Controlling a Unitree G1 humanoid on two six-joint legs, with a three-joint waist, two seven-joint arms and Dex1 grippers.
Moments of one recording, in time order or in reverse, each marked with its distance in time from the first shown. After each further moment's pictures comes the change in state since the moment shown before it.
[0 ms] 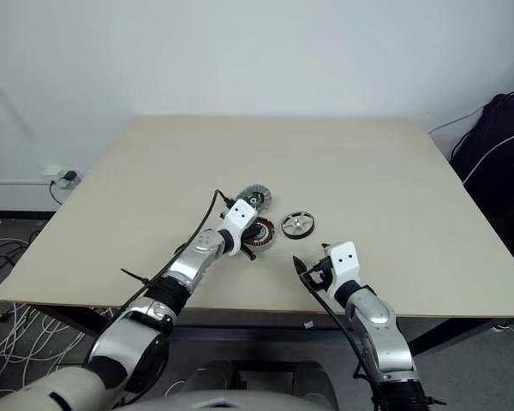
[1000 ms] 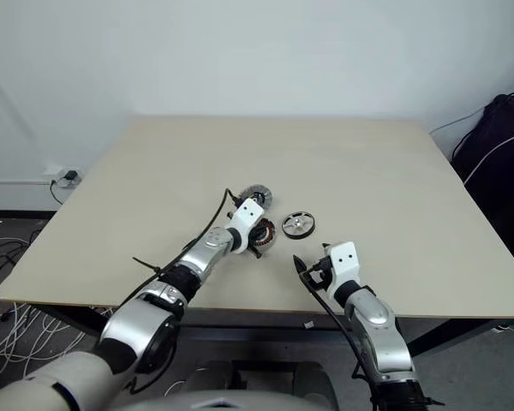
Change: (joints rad) left arm -0.141 -0.056 0.014 0.281 0.010 -0.083 0.047; right arm 0.001 0.009 -0.001 0.000 -0.001 -0.002 -0.016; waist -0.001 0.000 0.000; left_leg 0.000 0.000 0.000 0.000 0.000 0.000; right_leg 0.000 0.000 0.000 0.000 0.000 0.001
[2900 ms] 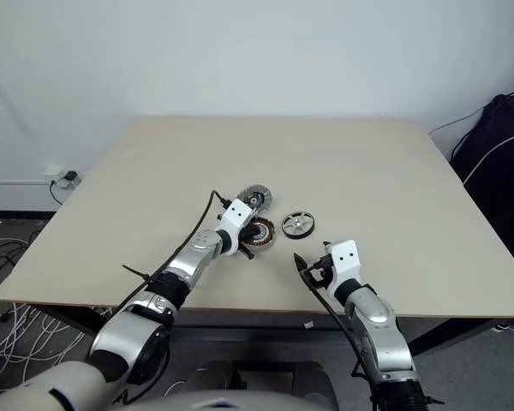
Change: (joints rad) left arm 0.100 0.049 0.025 -0.163 -0.034 0.055 -0.059; right arm -0.002 0.003 -0.007 -0.014 0.001 0.011 -0.004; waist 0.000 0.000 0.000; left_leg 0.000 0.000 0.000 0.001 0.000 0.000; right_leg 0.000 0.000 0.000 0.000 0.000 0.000
